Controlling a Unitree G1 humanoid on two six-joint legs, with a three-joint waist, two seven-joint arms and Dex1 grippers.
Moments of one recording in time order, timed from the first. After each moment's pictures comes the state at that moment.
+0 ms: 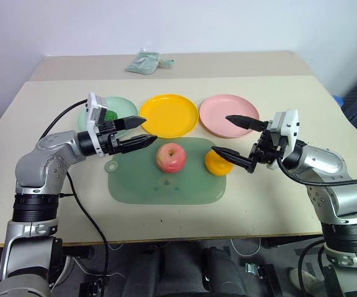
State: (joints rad) left arm -0.57 0.62 0.13 0.03 -0.65 0.66 -1.10; right arm -0.36 -0.61 -0.08 -0.25 0.52 0.30 0.92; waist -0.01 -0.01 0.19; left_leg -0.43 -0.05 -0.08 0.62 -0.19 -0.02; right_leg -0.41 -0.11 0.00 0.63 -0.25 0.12
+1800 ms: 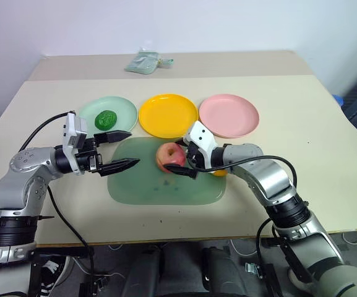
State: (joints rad) left arm -0.36 0.72 0.17 -0.02 -0.61 0.38 -1.25; right arm -0.64 -0.37 0.34 -0.11 0.23 0.69 0.75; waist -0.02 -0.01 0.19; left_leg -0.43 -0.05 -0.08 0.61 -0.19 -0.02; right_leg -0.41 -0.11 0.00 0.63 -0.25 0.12
